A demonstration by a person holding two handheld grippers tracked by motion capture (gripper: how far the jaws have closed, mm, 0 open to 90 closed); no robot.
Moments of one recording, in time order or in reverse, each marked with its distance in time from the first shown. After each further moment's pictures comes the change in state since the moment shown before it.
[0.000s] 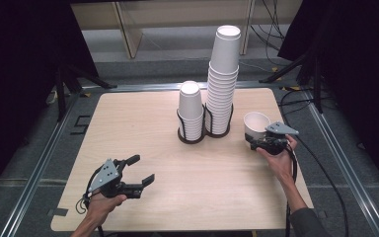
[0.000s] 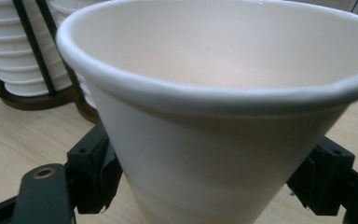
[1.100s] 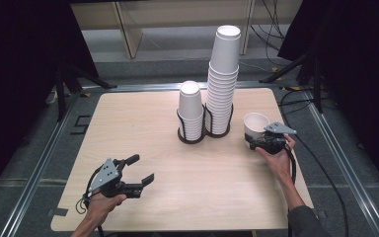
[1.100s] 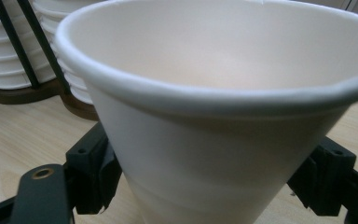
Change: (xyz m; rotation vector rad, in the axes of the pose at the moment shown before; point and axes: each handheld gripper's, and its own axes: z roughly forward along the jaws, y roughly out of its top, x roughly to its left) left arm 0.001 -0.001 0.000 0.001 0.009 0.001; right arm -0.003 -0.006 0.009 0.021 -0.010 0.018
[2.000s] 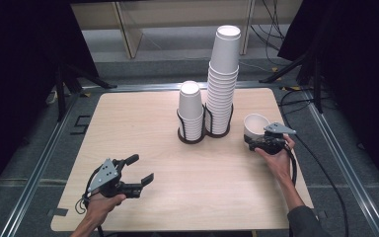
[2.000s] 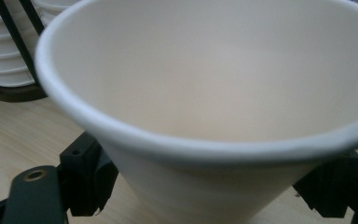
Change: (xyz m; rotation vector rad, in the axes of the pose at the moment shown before) left arm 0.001 -0.001 0.001 -0.034 -0.009 -0.004; right arm 0.000 -0.002 0.001 0.022 0.018 0.029
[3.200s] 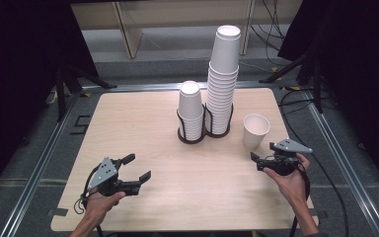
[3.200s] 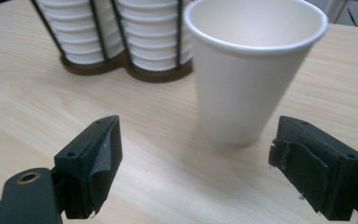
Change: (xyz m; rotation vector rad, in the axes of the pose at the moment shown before) left arm 0.009 -0.003 -0.001 0.049 0.072 -0.002; right arm 0.043 -0.004 -0.086 0.048 0.009 0.022
